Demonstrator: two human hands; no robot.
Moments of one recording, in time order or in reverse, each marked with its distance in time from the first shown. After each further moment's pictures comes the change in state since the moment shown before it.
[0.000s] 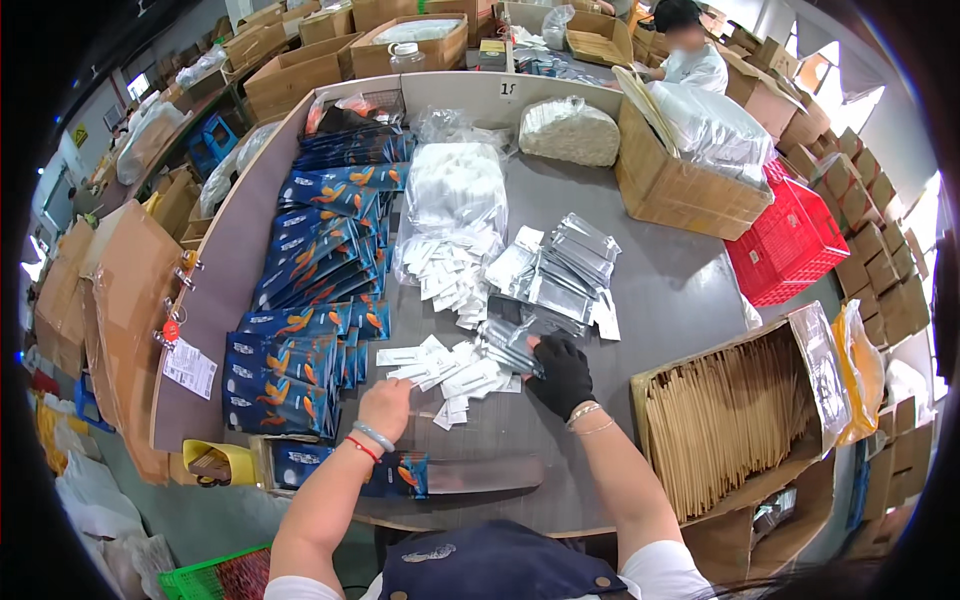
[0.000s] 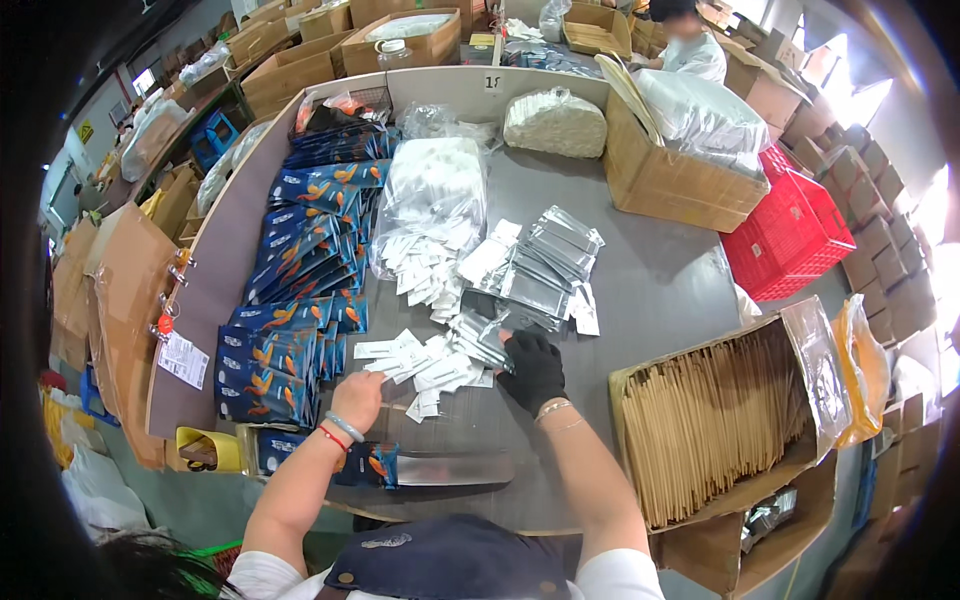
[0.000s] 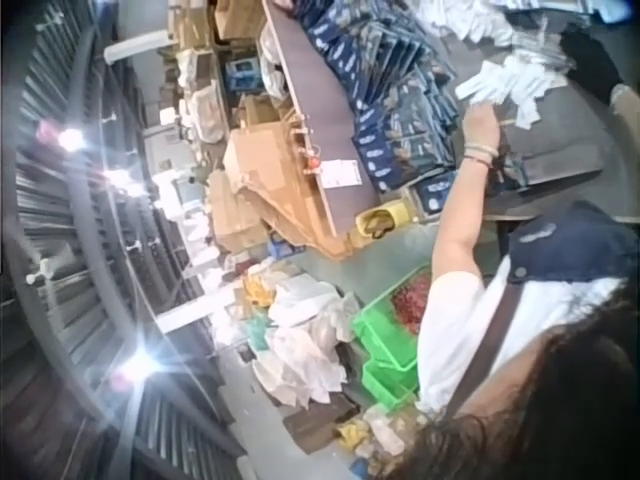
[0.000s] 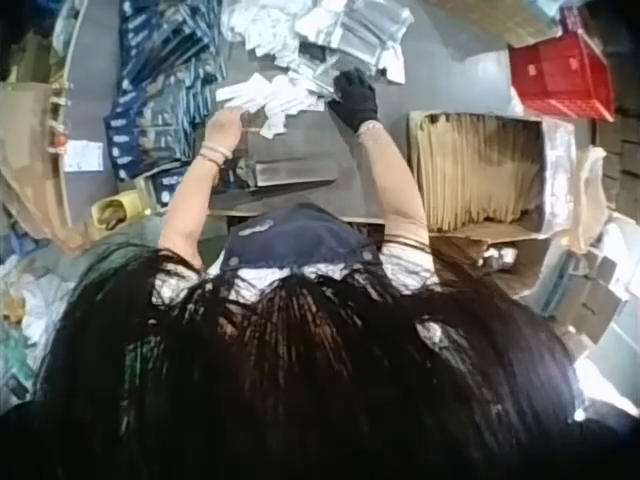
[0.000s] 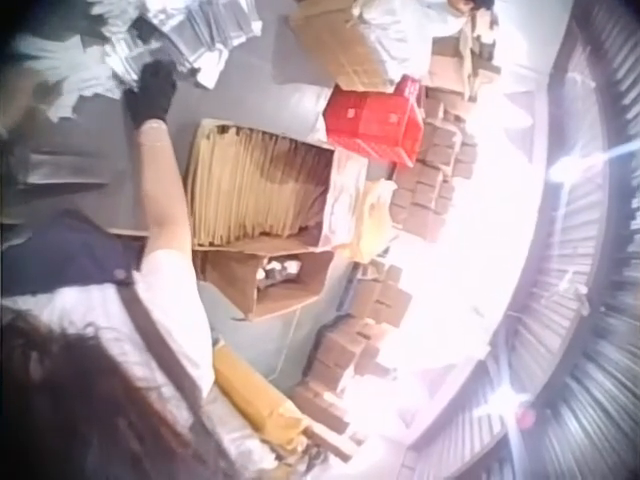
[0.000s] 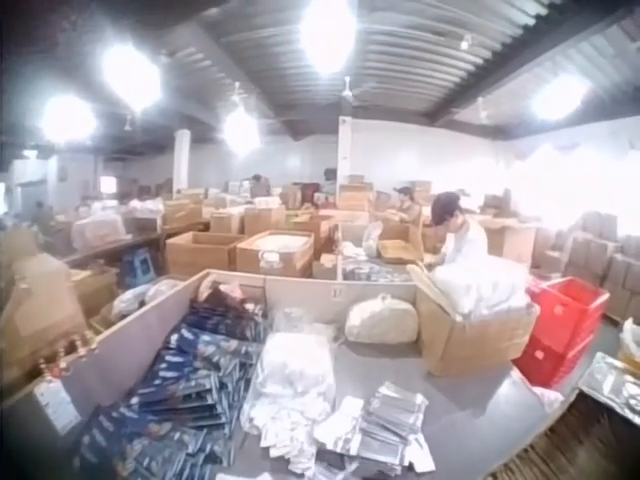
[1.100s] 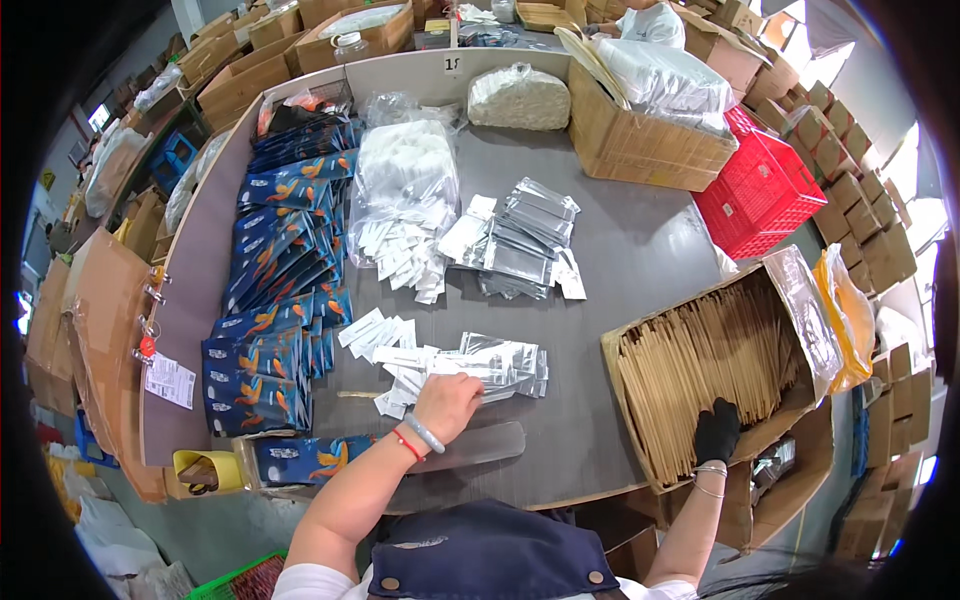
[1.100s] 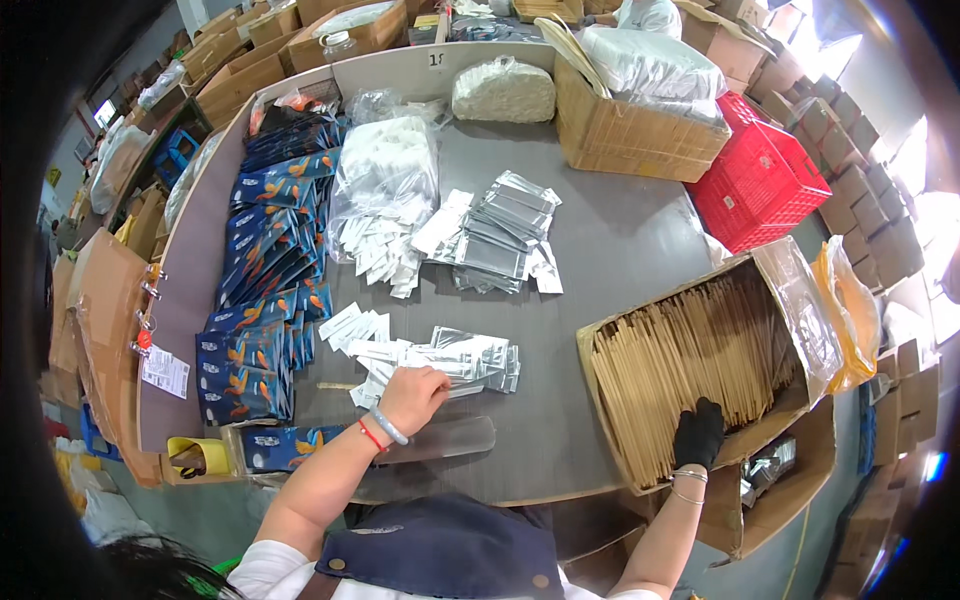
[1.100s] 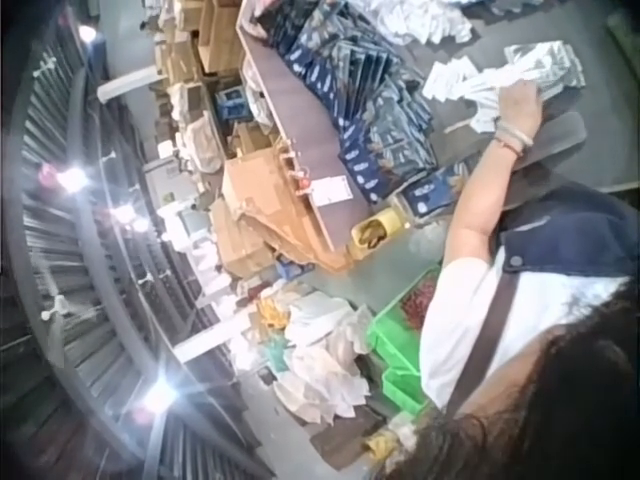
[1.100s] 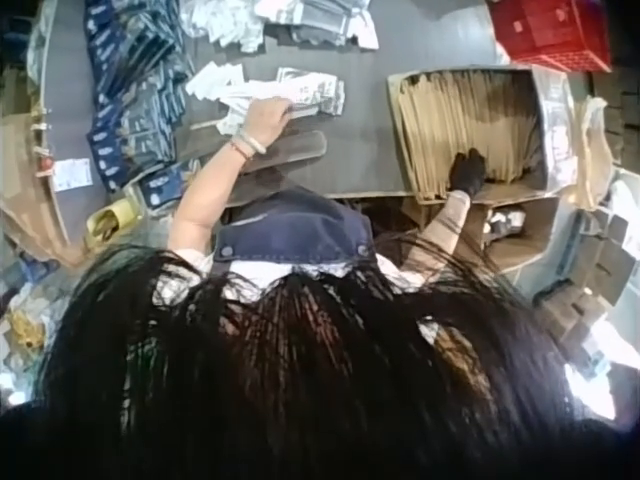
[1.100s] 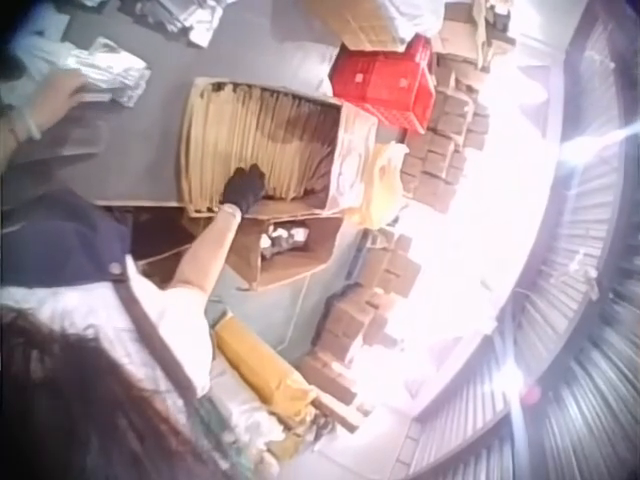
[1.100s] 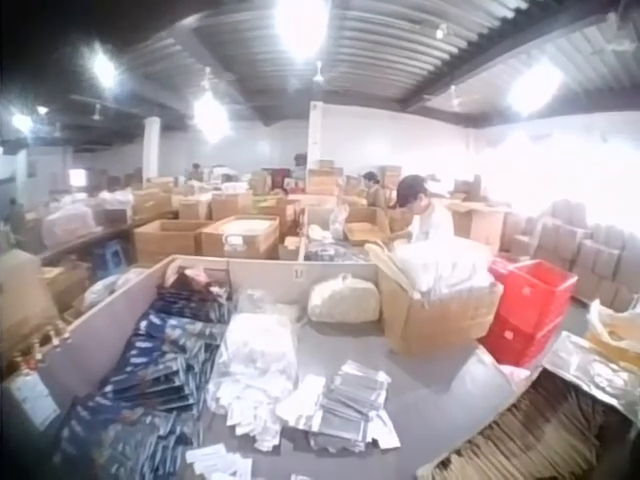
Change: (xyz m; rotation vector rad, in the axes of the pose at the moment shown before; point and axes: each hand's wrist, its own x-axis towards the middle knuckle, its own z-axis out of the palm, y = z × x) left_hand 0.020 0.122 0.015 -0.330 -0.140 0.320; right_hand -0.250 0.136 -0.155 -0.325 0.185 0.890
